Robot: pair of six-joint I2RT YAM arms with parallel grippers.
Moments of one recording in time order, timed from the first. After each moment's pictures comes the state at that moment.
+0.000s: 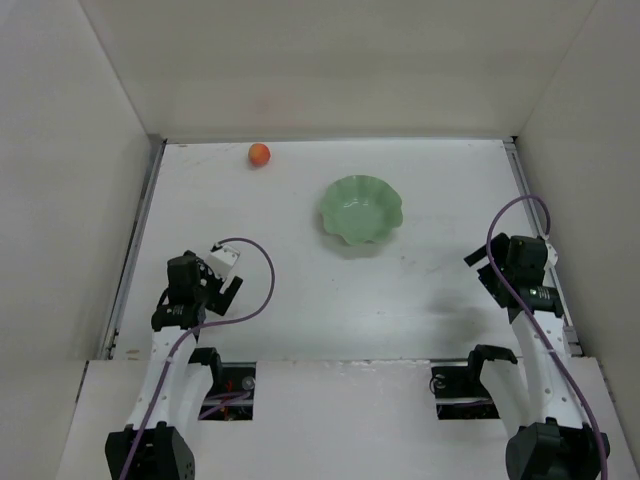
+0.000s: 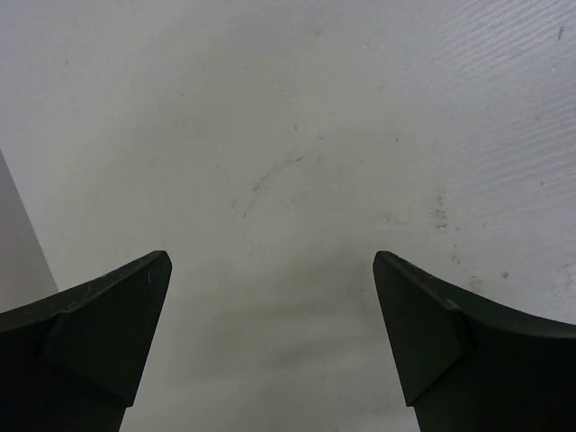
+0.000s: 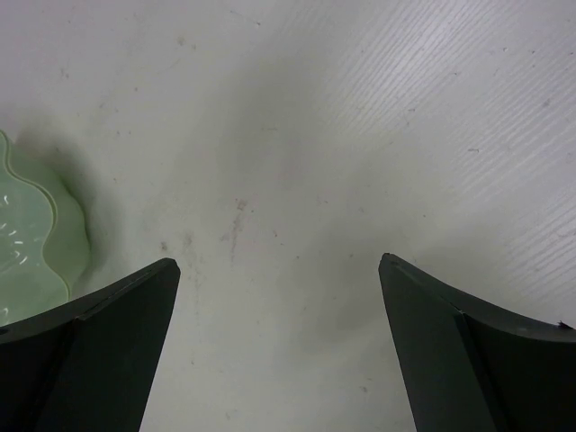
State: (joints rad) left arm 0.08 0.68 0.34 -0.41 0.06 0.60; right arm -0.16 0.73 0.59 -0.64 0.08 0.78
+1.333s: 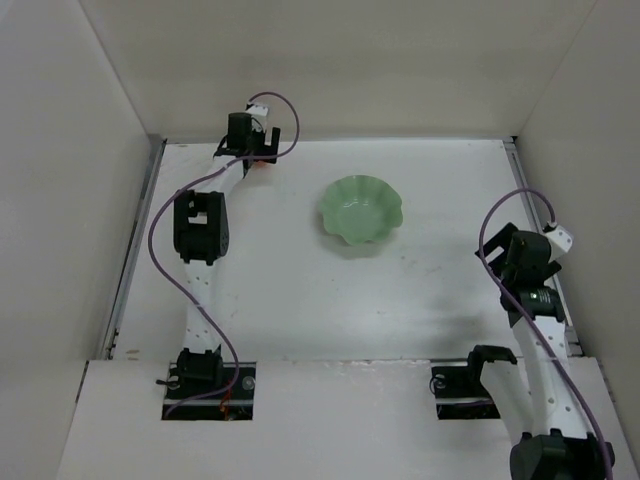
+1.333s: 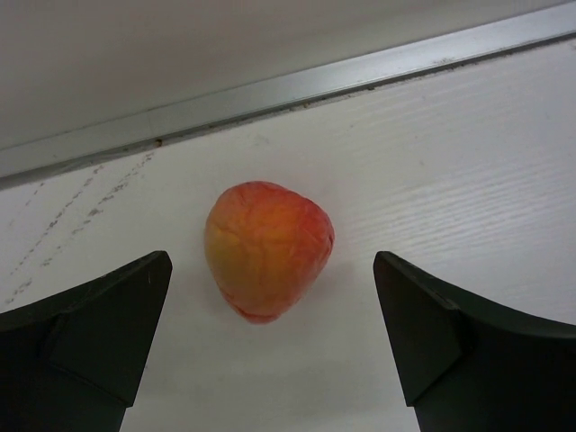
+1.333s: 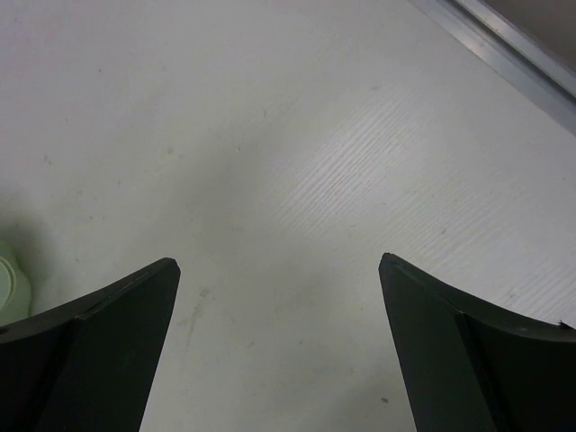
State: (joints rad) left arm -0.11 2.39 1.98 -0.10 0.05 0.11; right arm -0.10 0.70 0.60 -0.52 0.35 0.58
